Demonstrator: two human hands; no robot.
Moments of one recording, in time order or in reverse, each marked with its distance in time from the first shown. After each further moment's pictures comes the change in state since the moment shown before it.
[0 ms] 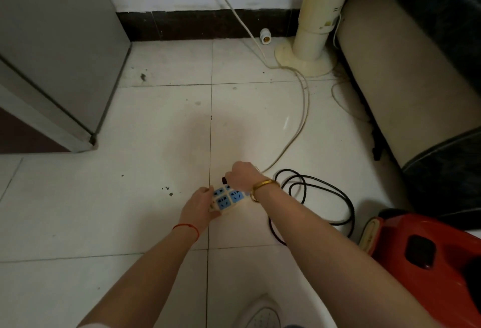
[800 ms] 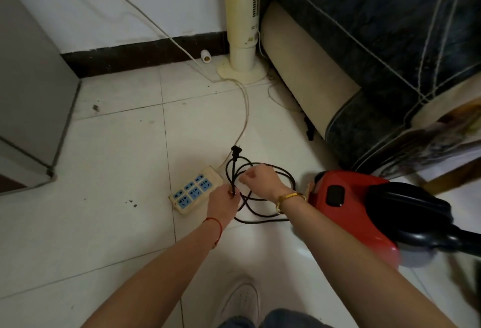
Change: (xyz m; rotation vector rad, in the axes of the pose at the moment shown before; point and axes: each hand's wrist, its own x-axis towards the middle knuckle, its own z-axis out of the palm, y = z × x) left_hand -0.066 0.182 0.007 -0.356 0.103 0.008; right_hand -0.124 0.135 -0.013 0.244 0.416 0.050
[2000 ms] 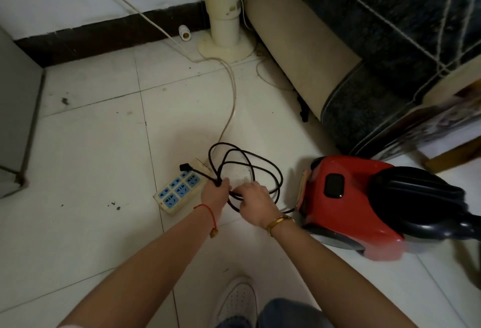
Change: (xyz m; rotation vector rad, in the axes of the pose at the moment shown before) left_hand 0.039 -0.006 0.033 -0.595 -0.048 -0.430; right_hand -0.006 0.060 0.061 -0.215 -0.056 -0.133
